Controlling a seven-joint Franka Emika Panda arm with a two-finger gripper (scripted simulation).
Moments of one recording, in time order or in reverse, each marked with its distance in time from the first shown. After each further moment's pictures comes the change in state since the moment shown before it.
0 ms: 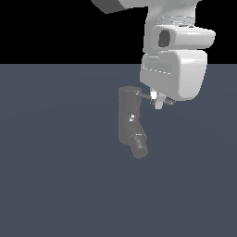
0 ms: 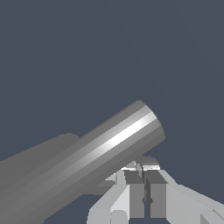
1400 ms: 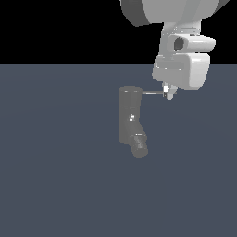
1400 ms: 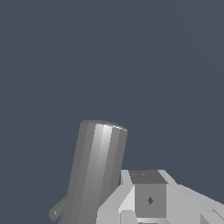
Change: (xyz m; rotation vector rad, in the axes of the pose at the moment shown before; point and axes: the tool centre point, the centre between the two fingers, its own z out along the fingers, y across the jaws) arm 0.067 -0.067 0.000 -0.002 -0.003 0.003
